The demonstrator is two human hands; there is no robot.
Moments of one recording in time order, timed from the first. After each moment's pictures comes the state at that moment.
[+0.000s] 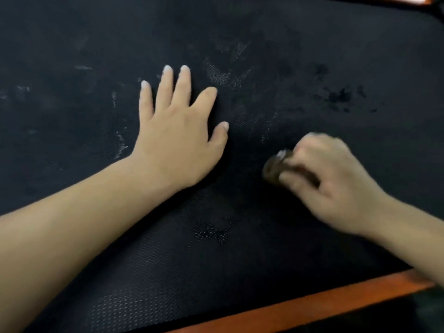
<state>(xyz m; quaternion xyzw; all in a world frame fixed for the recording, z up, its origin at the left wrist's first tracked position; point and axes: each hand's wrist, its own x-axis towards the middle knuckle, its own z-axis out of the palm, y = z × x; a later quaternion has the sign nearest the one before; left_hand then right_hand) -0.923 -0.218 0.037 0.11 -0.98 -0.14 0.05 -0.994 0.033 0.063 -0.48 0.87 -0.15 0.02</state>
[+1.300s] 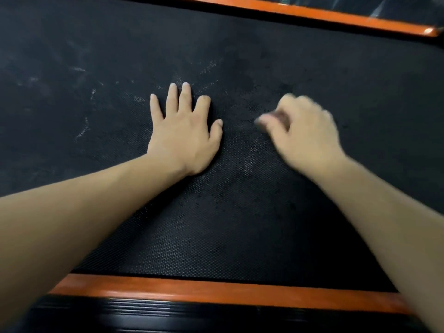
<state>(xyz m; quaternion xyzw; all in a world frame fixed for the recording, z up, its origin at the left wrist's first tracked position) -0.969 -0.127 0.034 0.25 -0.96 -0.12 0.05 -1.097 0.050 0.059 -0.40 0.90 -0.14 -0.08</state>
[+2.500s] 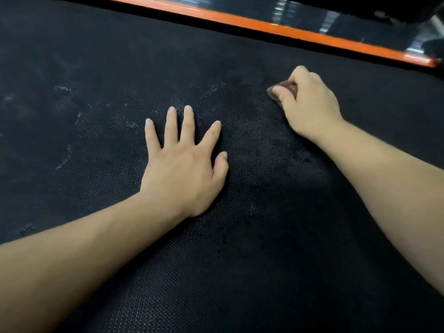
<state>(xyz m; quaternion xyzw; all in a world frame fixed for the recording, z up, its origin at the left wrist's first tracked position) -0.971 -0.129 0.031 0.23 -0.97 -0.09 0.03 -1.196 -0.008 0.067 -0.35 0.93 -0.14 -0.05</state>
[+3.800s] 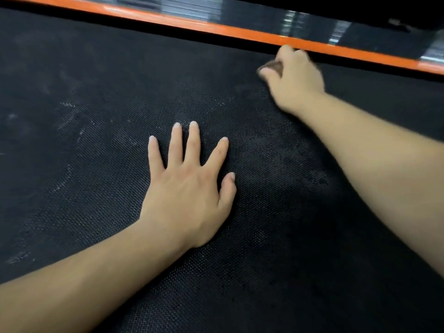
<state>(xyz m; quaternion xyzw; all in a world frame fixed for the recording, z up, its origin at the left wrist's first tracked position) -0.971 -0.129 0.032 0.23 -0.97 -0.08 0.02 -1.258 -0.085 0.057 -0.33 0.93 -0.15 -0.05</state>
